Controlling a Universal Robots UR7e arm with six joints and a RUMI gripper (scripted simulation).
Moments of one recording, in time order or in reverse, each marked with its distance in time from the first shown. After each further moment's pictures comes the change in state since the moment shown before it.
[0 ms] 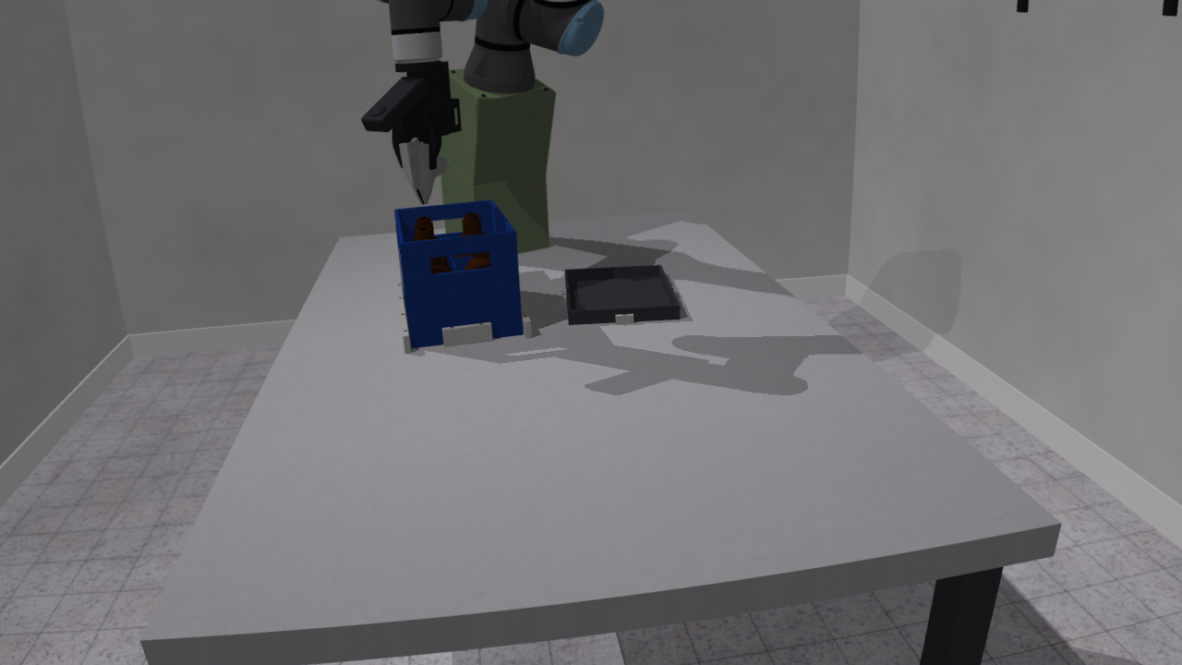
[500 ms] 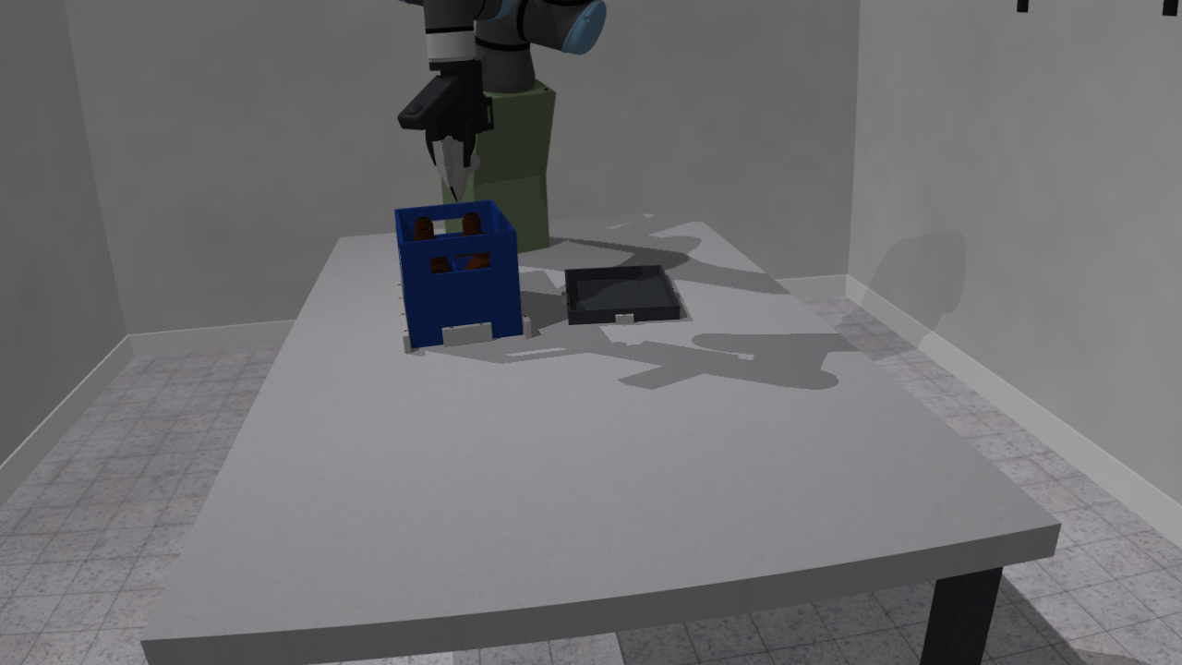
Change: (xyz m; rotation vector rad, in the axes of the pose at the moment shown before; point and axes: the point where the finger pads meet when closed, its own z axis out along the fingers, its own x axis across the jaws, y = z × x) arm -0.035 0.041 0.002 -0.004 -0.002 -0.002
